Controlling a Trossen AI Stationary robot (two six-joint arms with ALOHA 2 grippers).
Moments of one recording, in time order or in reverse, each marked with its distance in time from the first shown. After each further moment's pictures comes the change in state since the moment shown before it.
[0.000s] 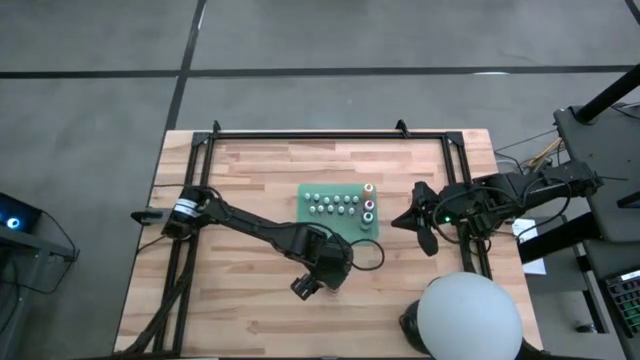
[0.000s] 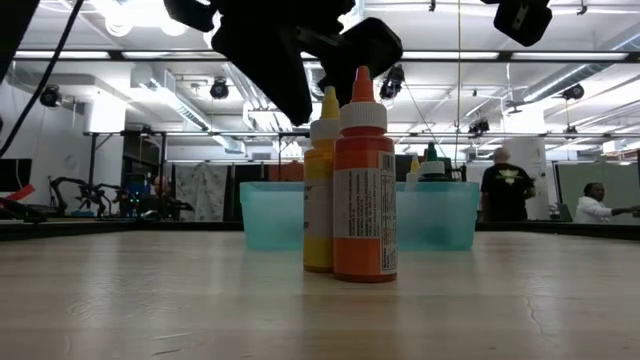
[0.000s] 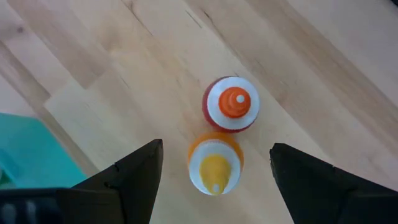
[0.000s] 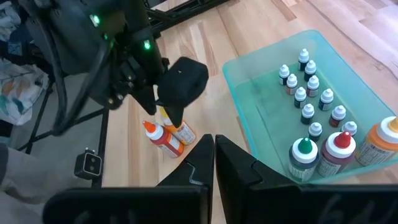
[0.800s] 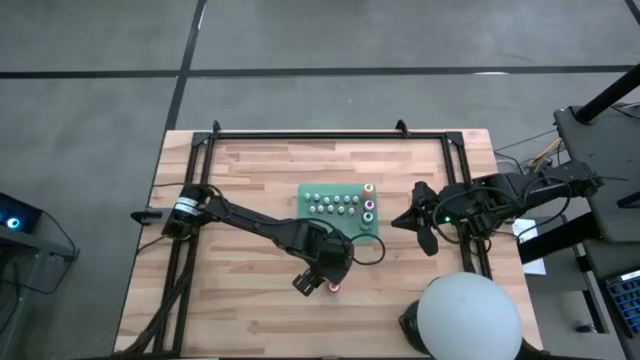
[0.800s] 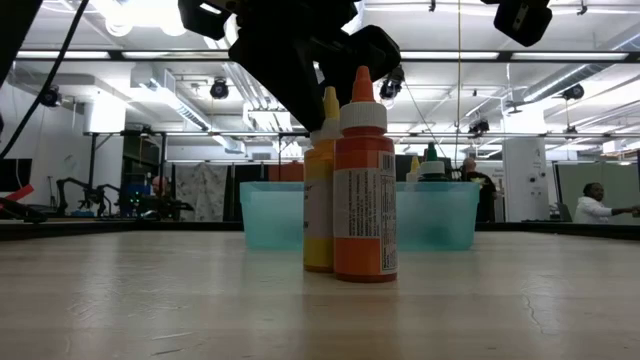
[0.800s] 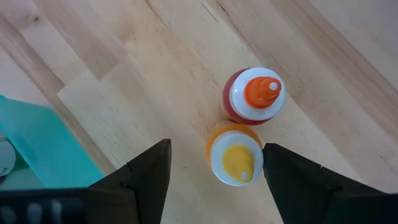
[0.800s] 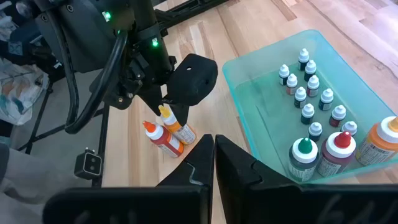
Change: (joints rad) left arm 0.026 0.001 -0.004 0.005 -0.012 -0.009; right arm 0.000 0.000 0.000 0.000 0.000 0.000
